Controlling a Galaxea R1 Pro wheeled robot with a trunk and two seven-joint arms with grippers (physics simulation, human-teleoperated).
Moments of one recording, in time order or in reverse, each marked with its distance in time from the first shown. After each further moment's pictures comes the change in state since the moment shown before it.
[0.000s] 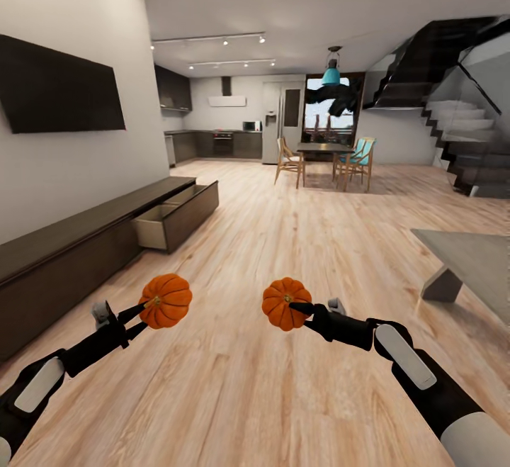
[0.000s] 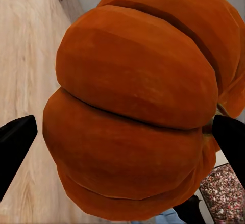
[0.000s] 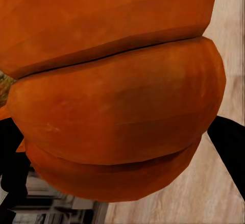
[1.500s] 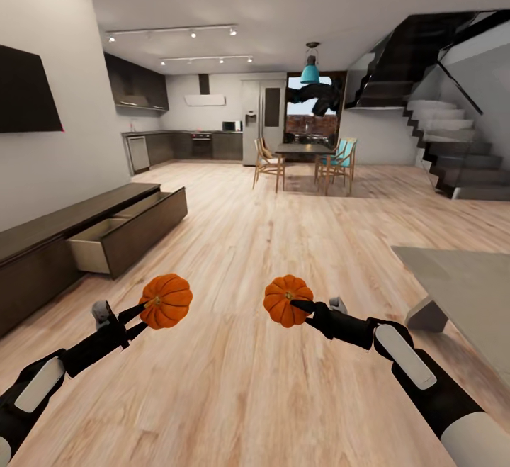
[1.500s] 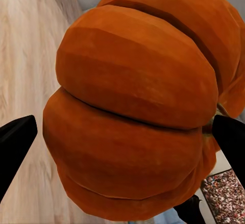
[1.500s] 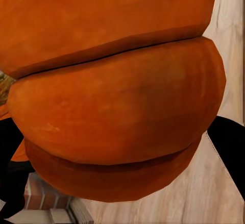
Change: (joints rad) left arm 0.000 0.000 -0.002 0.000 0.000 0.000 0.000; right arm 0.000 -0.001 0.002 0.000 0.000 -0.040 0.002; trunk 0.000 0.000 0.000
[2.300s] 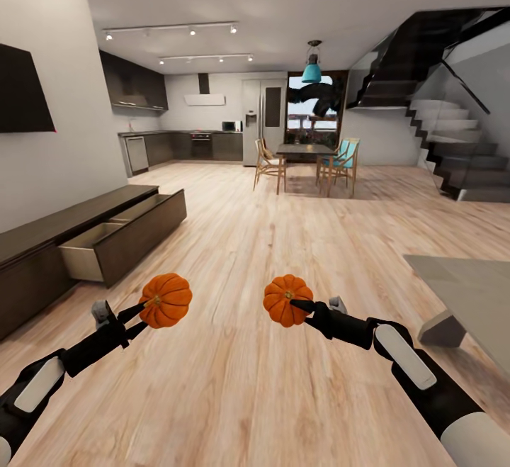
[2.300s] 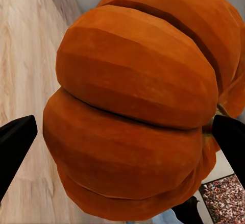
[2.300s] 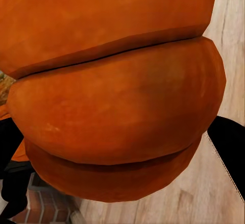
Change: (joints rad) left arm 0.000 0.000 0.001 -0.001 0.007 0.004 0.000; right arm 0.000 0.001 0.001 0.000 -0.008 0.000 0.000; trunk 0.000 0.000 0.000
